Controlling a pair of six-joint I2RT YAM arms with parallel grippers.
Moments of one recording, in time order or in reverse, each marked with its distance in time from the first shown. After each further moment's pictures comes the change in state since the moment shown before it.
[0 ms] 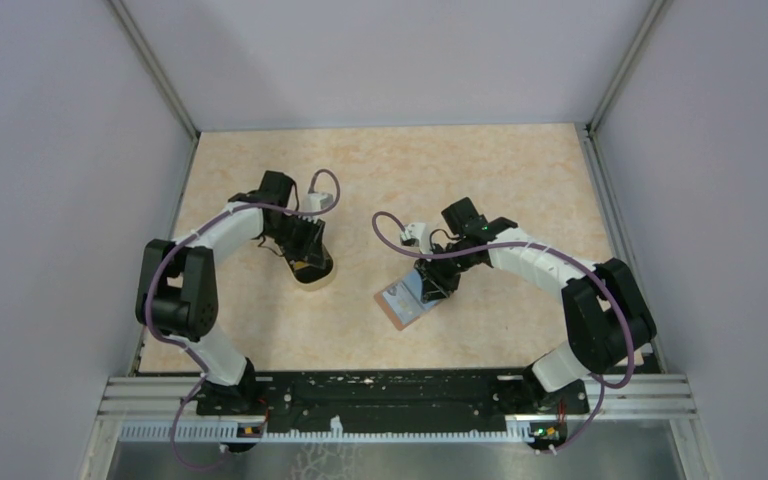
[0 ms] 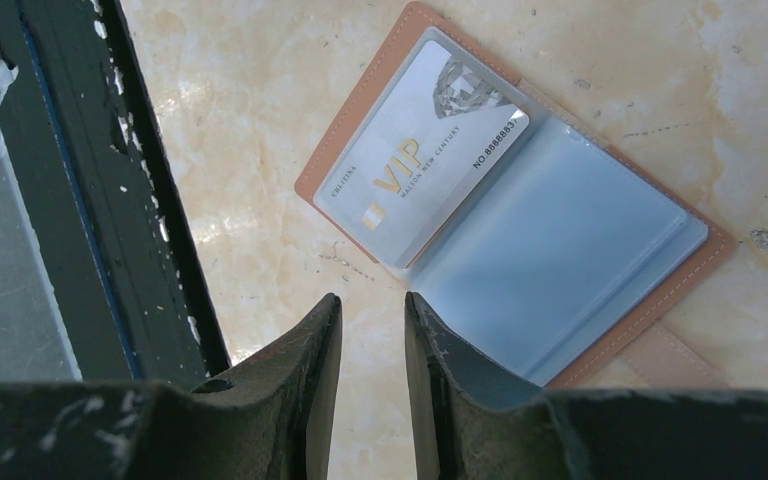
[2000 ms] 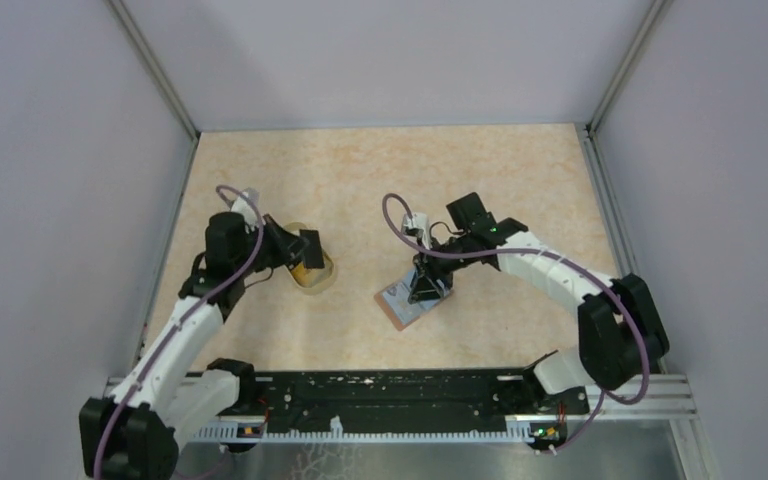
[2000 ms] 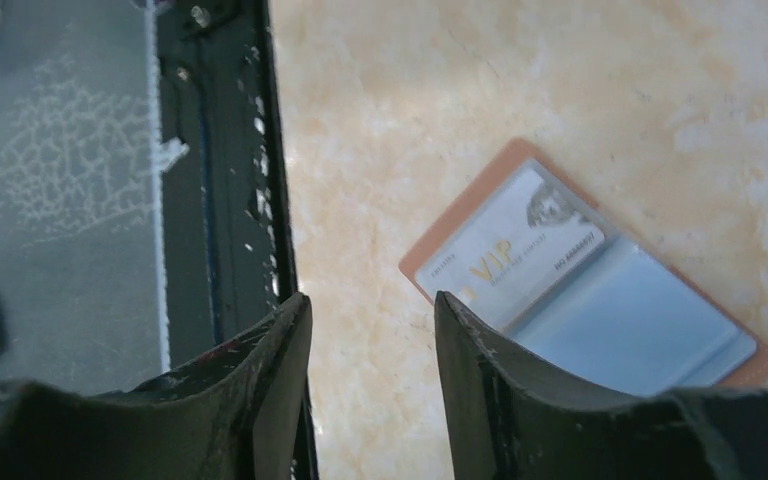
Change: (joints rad) left arm 0.012 -0.704 -0.425 0.423 -0.366 -0.839; right arm 0.000 -0.056 0.008 0.027 -0.195 0.057
